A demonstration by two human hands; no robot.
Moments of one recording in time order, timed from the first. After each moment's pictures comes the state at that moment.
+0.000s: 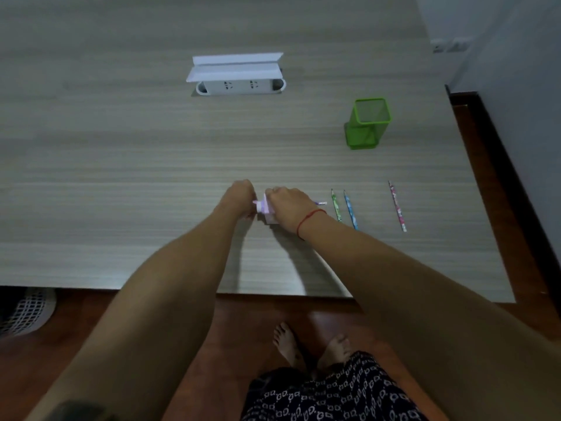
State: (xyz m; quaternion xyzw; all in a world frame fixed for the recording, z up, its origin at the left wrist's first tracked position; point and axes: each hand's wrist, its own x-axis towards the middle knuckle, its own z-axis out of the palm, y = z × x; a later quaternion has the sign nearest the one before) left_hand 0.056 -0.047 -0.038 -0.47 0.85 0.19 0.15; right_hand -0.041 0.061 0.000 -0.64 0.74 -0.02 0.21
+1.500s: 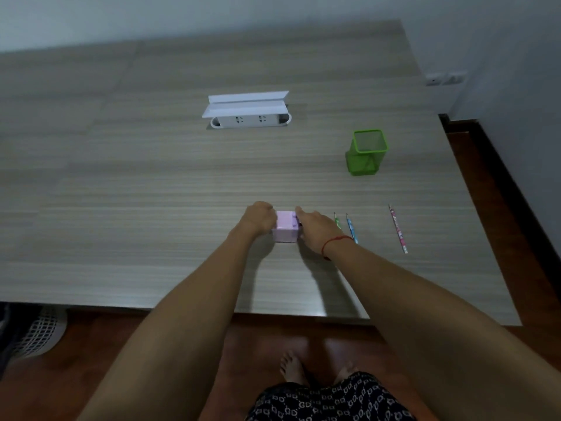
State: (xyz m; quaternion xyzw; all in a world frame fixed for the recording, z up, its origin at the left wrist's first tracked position) left_hand 0.041 -0.018 -0.009 -0.54 0.78 0.31 0.06; right_hand -0.077 0.086 -0.007 -0.57 0.77 -0.04 0.26
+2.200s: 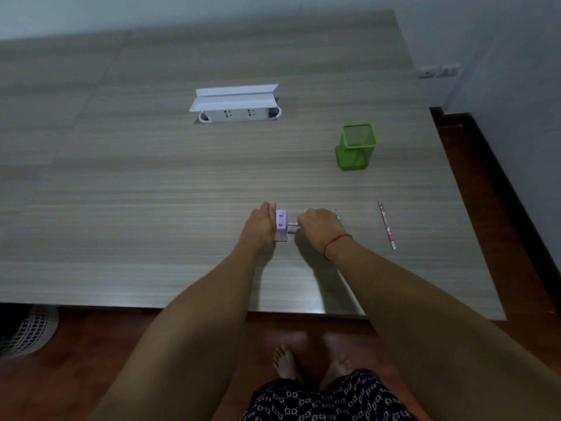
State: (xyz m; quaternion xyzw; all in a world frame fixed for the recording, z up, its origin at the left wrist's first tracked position) left_hand 0.024 0.025 -0.029 -0.57 0.70 0.43 -0.07; right_hand -0.092 0.101 0.004 -0.64 0.76 0.09 0.11
